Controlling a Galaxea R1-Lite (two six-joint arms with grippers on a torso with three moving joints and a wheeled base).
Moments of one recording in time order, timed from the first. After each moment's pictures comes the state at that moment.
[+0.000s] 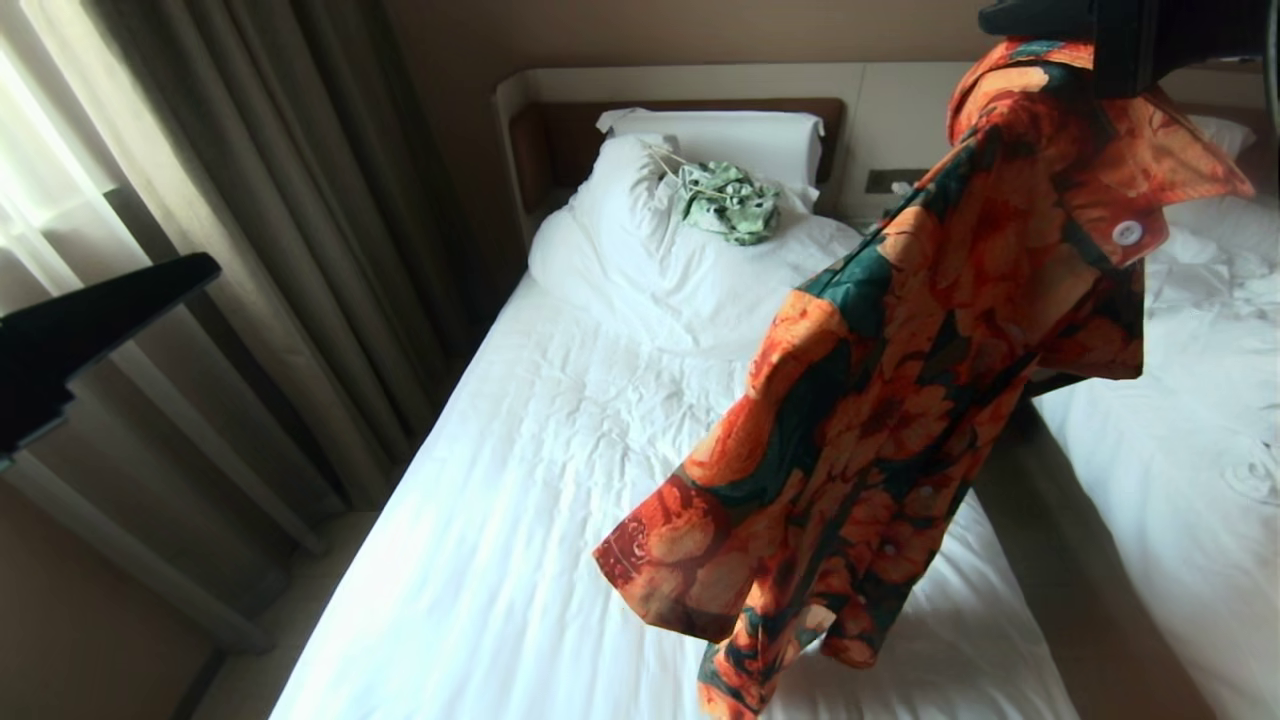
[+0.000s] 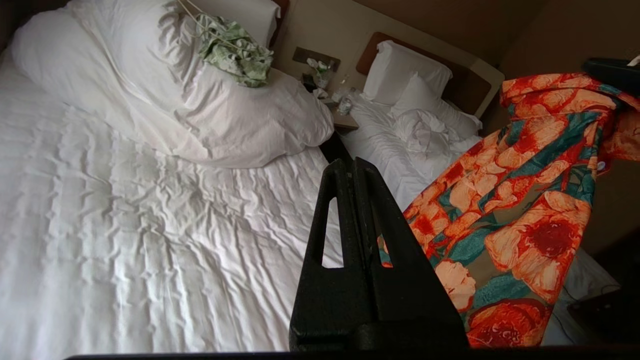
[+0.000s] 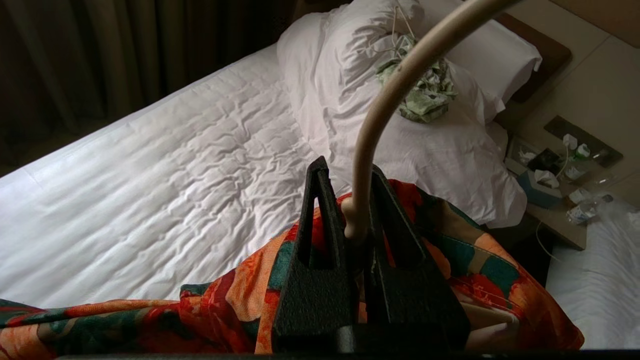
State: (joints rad) left arm -0.22 0.95 -0.63 -0.52 -0.23 -0.36; right arm 0.48 1.57 -1.90 0.33 -0.02 -0.37
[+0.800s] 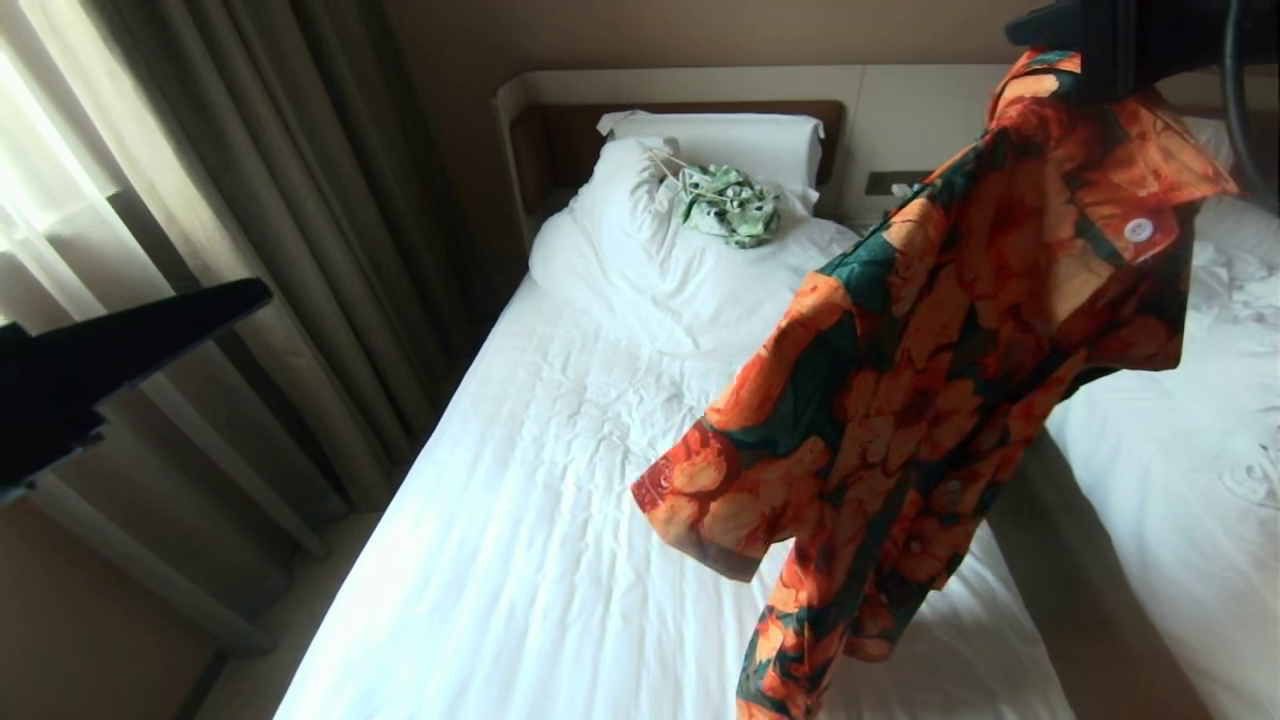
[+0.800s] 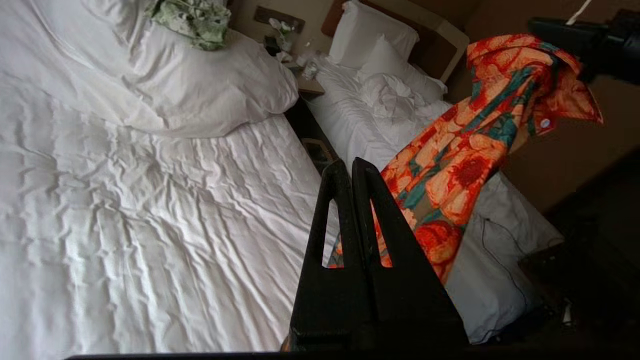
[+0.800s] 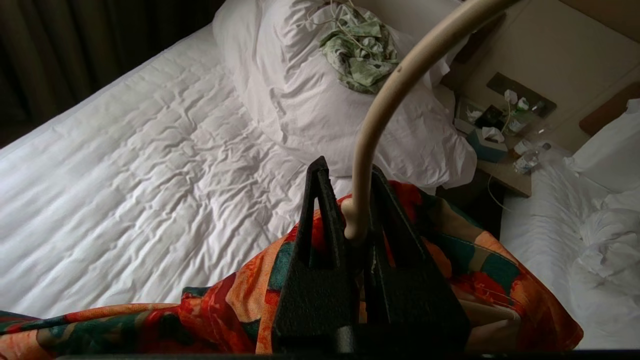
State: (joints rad) left arm -0.37 0.95 -0.68 -0.39 -0.22 -0.36; right arm 0.46 1.61 -1.93 0.33 -0.18 -0.35
